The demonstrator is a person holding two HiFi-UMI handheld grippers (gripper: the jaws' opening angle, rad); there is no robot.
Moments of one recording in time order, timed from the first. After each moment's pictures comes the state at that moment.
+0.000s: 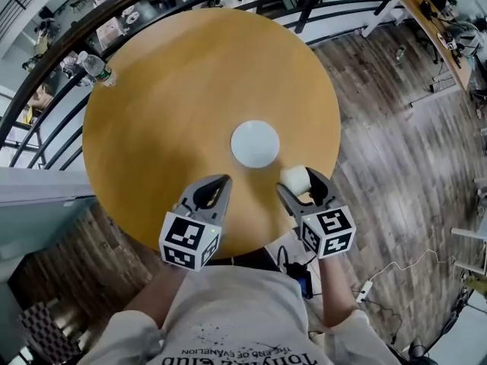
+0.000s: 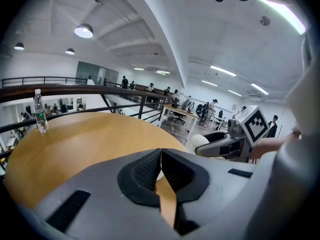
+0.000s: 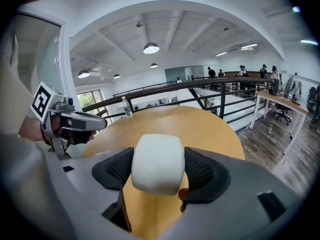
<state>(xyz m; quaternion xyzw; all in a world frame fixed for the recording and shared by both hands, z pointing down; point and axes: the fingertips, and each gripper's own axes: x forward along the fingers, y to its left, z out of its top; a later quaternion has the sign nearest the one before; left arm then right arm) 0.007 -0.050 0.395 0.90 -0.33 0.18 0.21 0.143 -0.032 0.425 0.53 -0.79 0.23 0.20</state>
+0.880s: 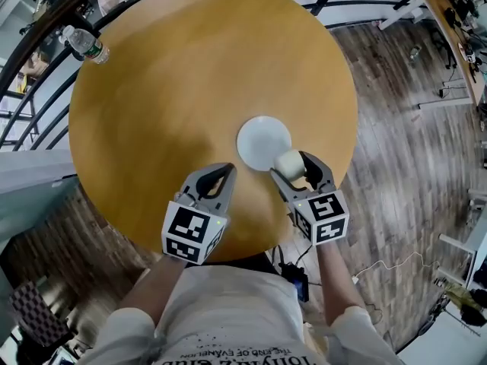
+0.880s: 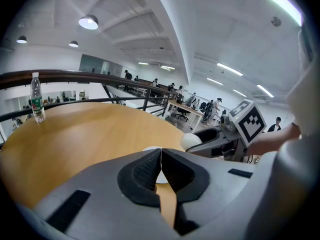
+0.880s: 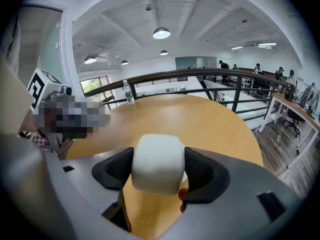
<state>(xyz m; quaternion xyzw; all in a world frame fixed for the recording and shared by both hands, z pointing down) 0.007 -0.105 0.455 0.89 -0.34 0.20 0.24 0.117 -0.106 0.490 0.47 -0.81 0.23 0.27</state>
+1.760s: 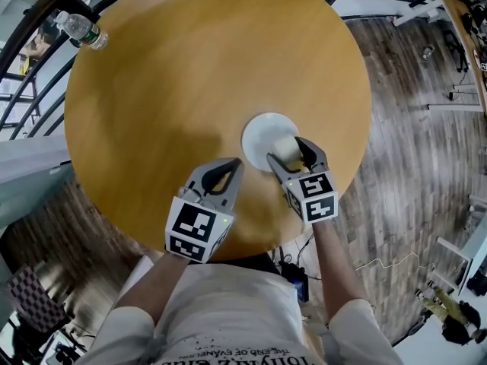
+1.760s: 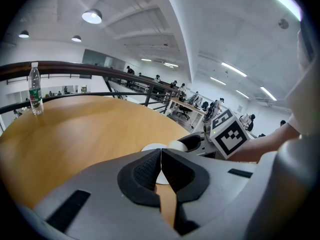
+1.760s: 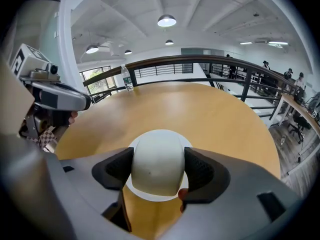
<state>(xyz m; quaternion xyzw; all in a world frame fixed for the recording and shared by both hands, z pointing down) 0.008 -0.123 0.481 0.88 -0.34 0.21 0.27 0.101 -0.146 0.561 0.44 -0.80 0.24 0.32</state>
